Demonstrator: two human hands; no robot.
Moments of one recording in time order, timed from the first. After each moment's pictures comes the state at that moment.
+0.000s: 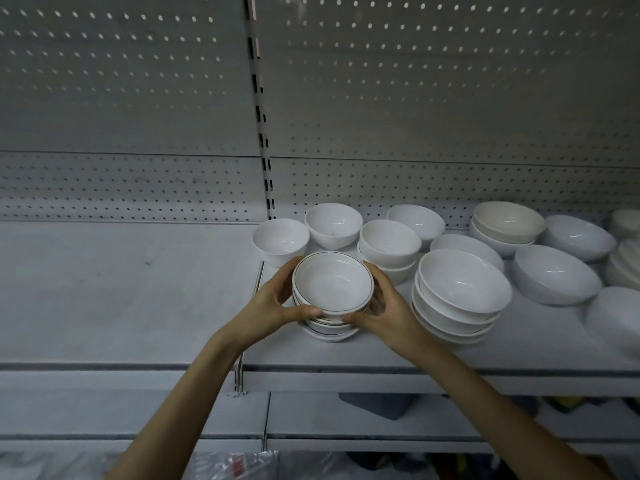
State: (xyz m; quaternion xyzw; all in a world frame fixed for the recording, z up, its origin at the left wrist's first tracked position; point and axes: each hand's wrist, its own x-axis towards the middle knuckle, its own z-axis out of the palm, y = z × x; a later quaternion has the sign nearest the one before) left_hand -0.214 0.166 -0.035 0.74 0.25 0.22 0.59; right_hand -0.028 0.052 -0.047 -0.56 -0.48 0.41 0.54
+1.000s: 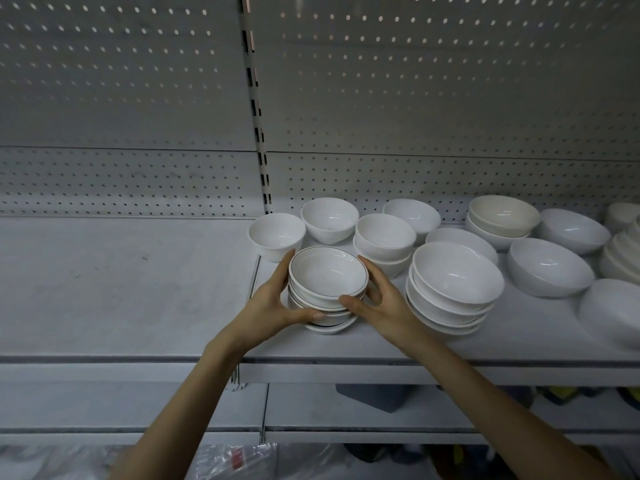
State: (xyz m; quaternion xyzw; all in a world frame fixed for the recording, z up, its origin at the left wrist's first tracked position) left_hand -0.210 0.160 -0.050 0.77 0.29 0.23 0.52; right_hand -0.025 0.051 -0.051 -0.56 -0.46 0.42 0.55
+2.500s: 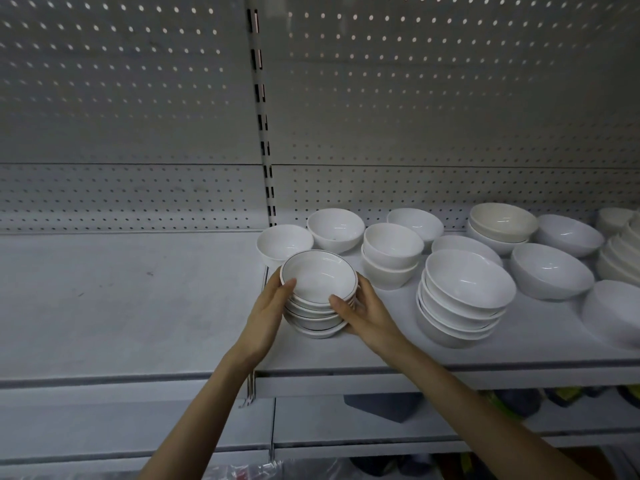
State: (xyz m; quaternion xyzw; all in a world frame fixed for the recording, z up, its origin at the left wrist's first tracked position) left_hand -0.222 0.159 -0.042 0.65 0.33 0.34 0.60; right_hand -0.069 0.073 -0.052 -0.55 -0.42 0.42 0.59
